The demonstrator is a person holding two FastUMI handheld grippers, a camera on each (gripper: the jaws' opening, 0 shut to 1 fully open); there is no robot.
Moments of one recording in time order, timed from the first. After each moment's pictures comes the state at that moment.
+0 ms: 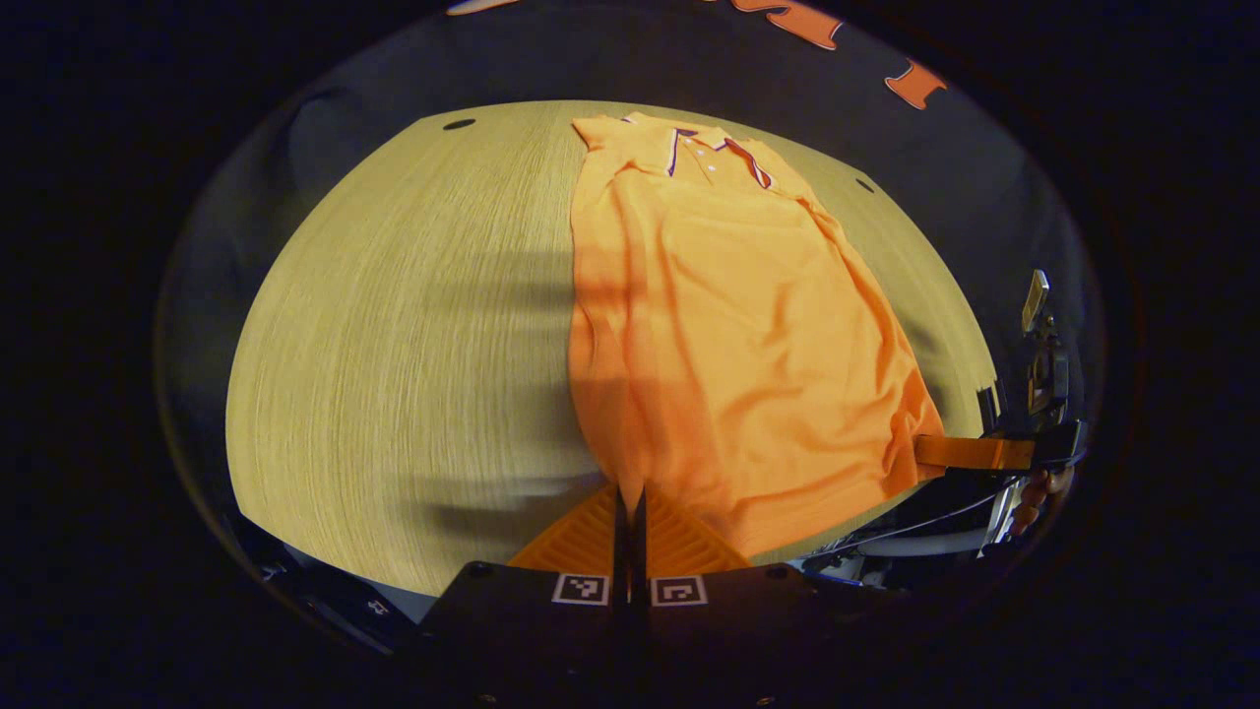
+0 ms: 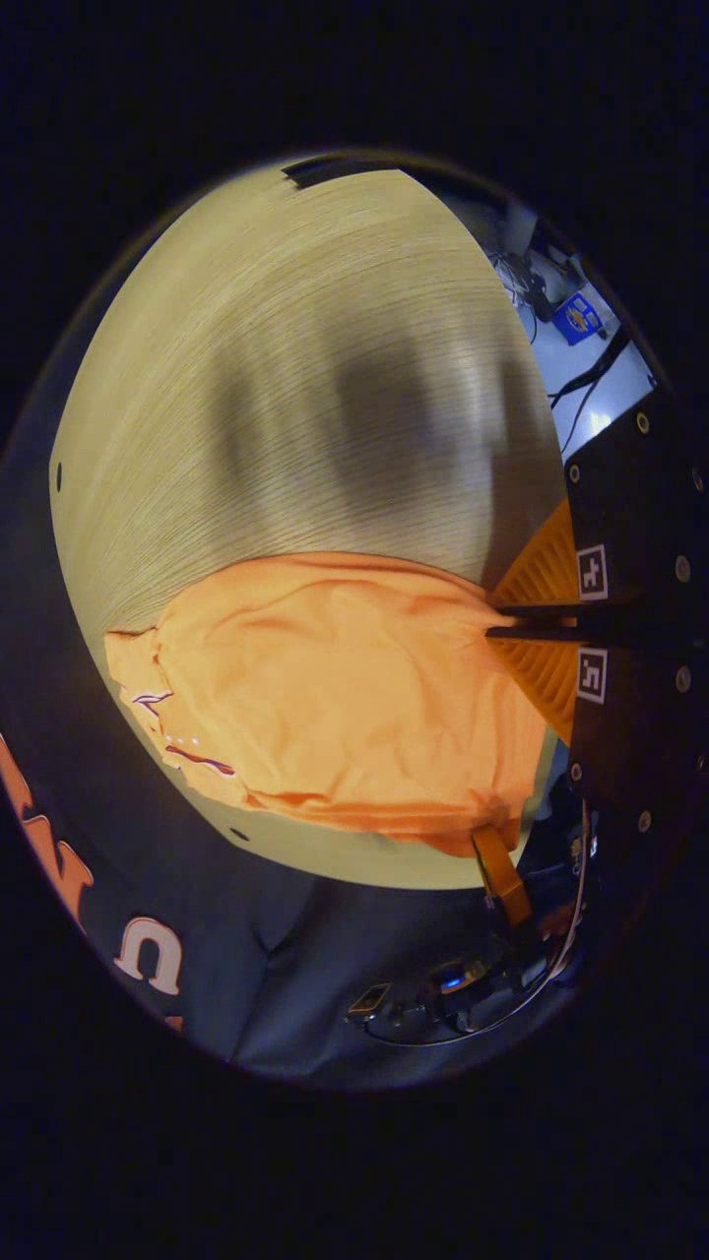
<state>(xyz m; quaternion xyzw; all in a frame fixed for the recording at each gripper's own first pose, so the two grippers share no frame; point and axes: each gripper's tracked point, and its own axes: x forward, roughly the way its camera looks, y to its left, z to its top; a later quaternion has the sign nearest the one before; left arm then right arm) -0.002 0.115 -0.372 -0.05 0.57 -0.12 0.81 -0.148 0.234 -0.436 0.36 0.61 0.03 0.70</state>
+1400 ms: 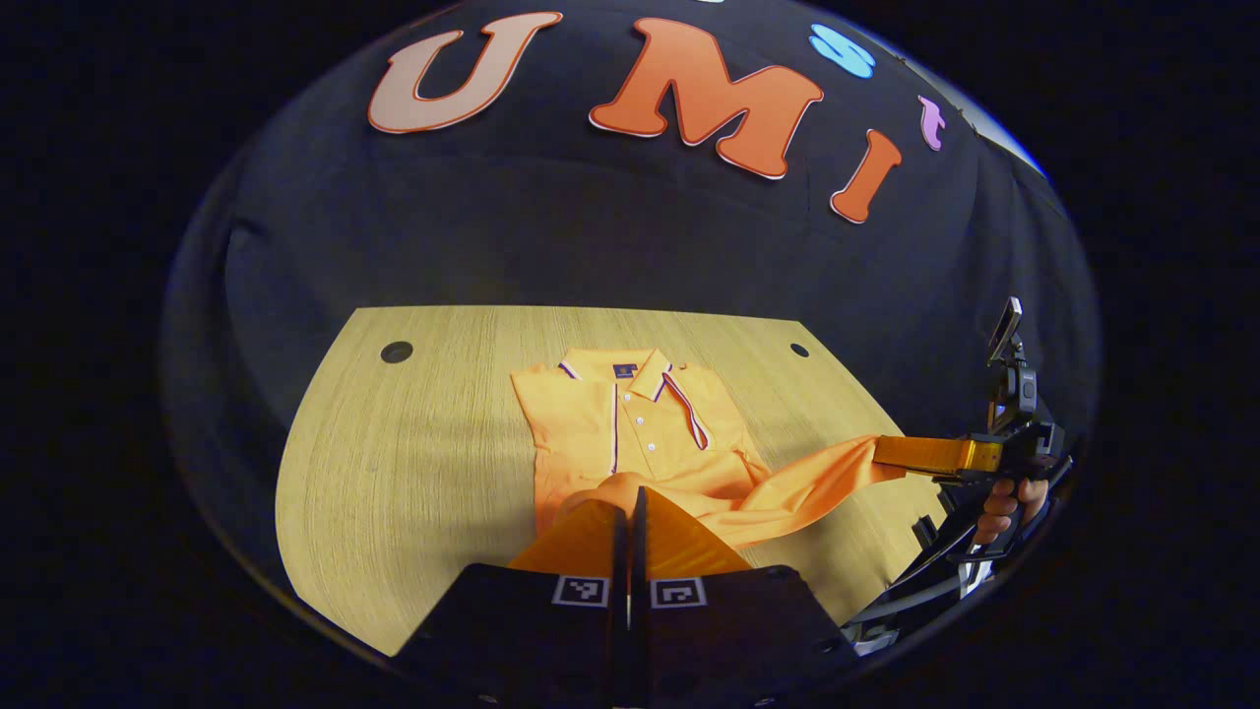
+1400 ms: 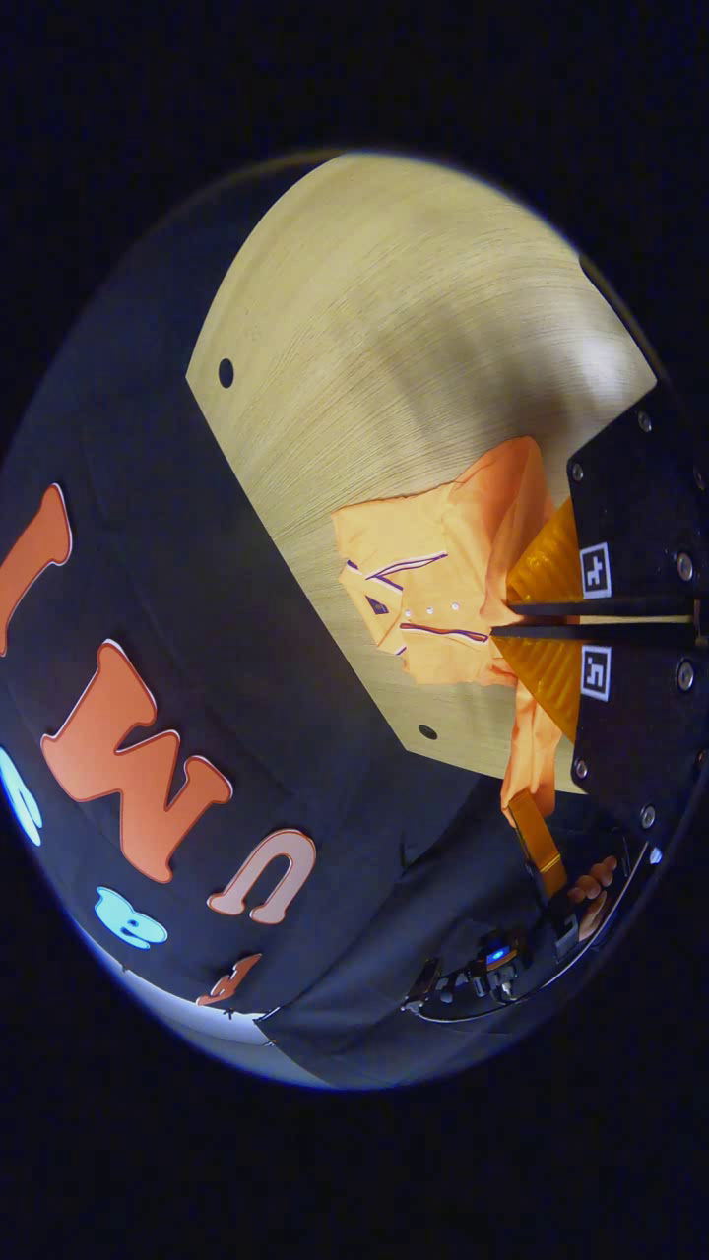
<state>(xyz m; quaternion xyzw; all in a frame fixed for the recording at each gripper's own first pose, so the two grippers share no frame) 0.231 0.087 -0.208 -0.05 0.37 -0.21 0.90 0.102 0.184 -0.328 0.38 0.41 0.03 0.83</state>
